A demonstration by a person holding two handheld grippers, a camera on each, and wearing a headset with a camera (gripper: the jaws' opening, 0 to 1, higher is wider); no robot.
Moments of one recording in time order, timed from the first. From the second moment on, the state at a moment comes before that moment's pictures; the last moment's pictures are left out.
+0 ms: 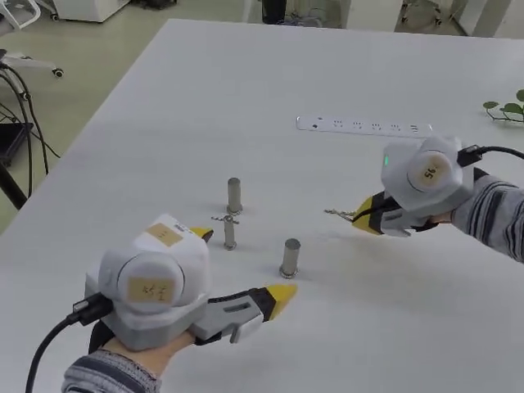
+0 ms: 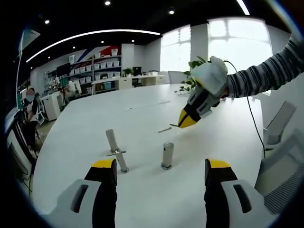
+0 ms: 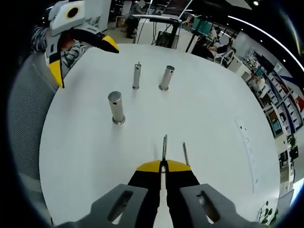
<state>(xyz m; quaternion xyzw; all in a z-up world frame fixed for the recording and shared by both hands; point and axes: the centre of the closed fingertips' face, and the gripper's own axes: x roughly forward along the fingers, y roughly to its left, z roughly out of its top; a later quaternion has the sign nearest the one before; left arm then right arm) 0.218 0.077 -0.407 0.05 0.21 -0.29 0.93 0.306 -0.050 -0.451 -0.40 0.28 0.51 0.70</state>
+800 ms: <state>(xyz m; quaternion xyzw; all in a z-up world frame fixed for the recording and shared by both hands) 0.210 0.049 -0.402 -0.02 0.23 -0.34 0.91 0.231 -0.004 -0.419 -0.47 0.16 0.59 0.63</state>
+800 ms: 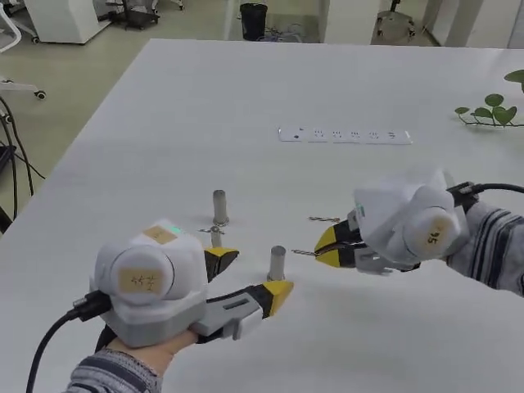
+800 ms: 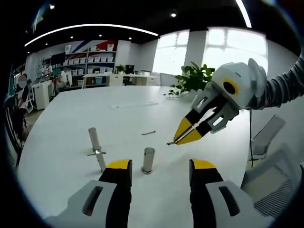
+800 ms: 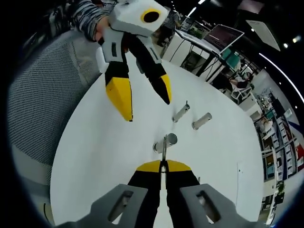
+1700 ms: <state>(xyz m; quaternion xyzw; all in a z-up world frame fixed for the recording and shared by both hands) 0.197 0.032 -0.392 -0.12 0.23 -0.37 0.89 0.195 0.025 -0.402 -0.47 0.11 0.63 0.61</state>
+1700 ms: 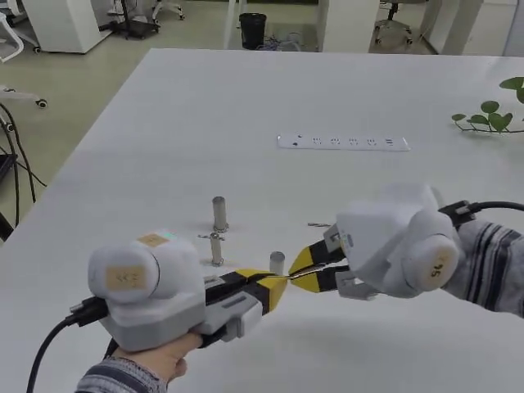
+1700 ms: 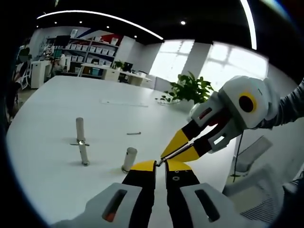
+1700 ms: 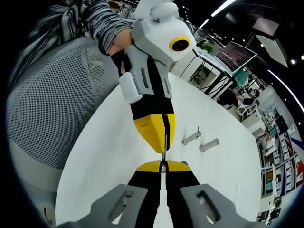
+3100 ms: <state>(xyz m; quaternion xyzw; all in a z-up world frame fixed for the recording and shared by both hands) 0.169 0.020 -0.394 0.04 0.19 -0.48 0.85 0.173 0.016 -0.416 -0.40 0.19 0.66 0.61</state>
